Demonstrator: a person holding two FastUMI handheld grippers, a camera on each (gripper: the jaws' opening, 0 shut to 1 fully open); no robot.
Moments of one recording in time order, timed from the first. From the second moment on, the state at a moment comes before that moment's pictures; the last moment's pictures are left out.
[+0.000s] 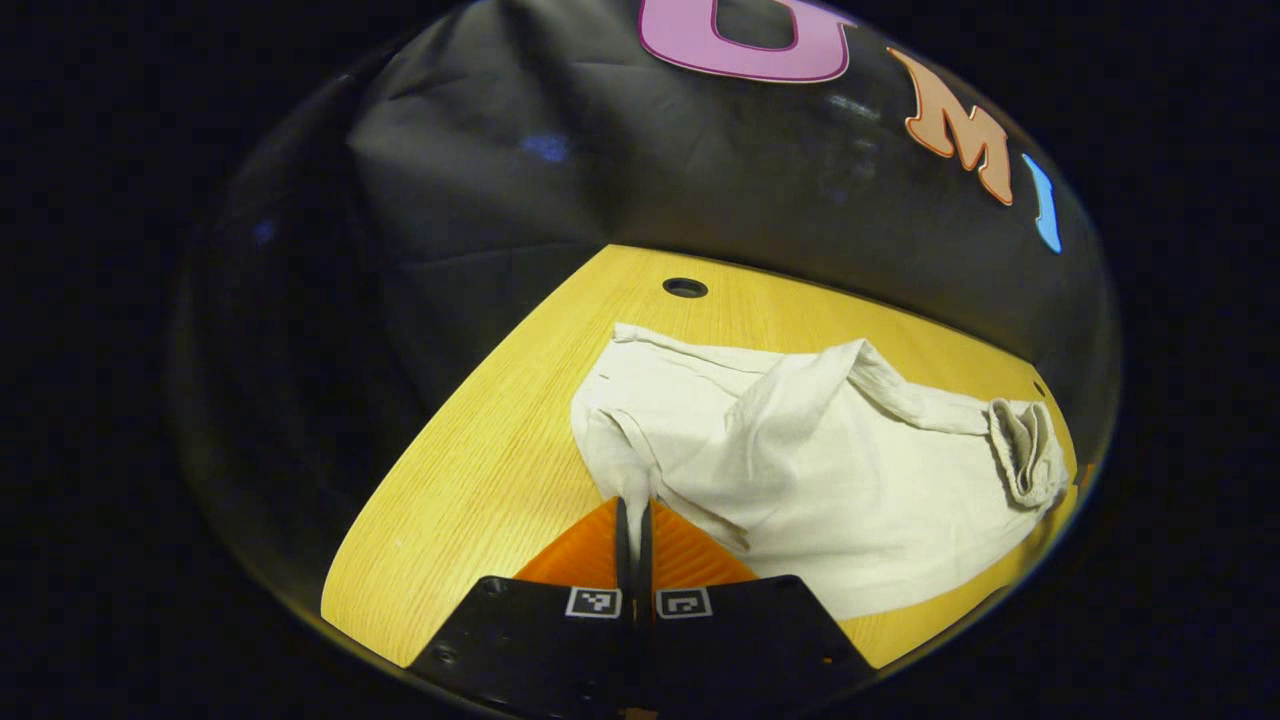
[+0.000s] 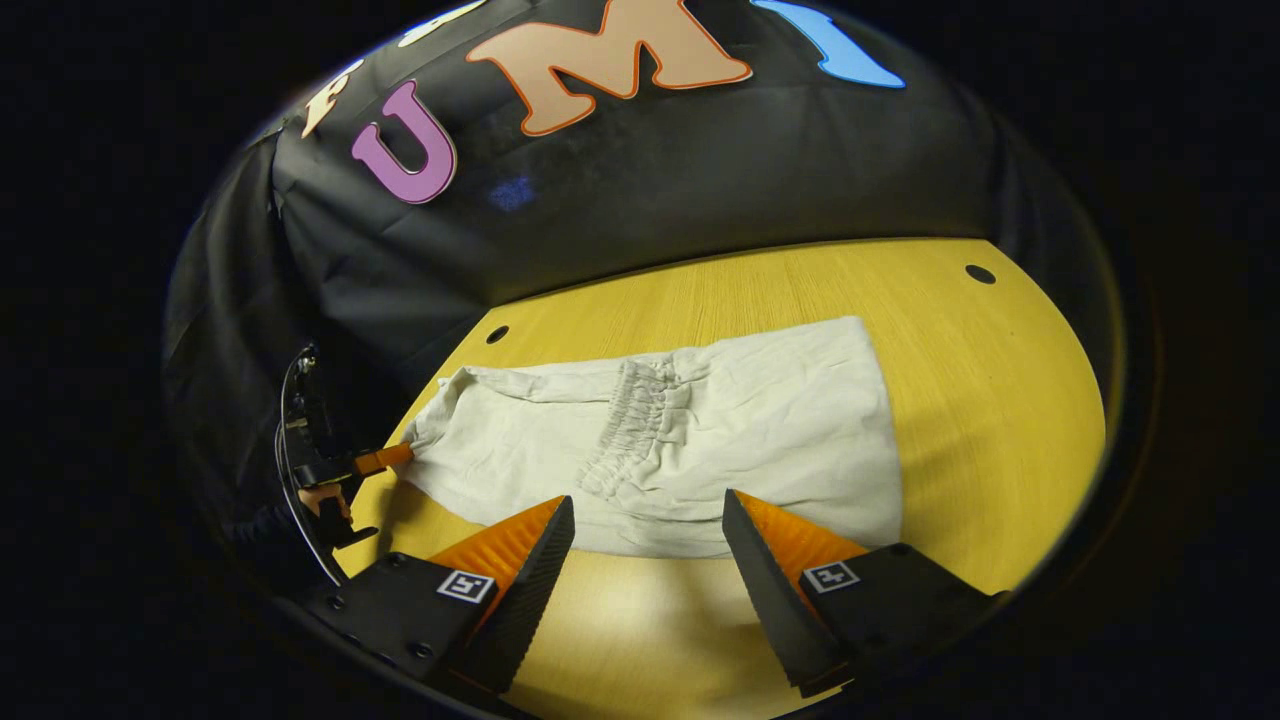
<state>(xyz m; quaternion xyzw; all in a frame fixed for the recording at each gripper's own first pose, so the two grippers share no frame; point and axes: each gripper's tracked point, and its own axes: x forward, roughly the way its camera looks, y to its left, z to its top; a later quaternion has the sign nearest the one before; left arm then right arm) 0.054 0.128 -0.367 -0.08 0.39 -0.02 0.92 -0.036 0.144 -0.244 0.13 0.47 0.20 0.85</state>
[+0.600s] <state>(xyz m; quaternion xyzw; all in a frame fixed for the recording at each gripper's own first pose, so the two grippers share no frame) 0.072 0.075 -0.265 -0.12 0.32 -0.02 0.94 -0.024 0.104 -0.232 0.14 0.46 0.23 0.85</state>
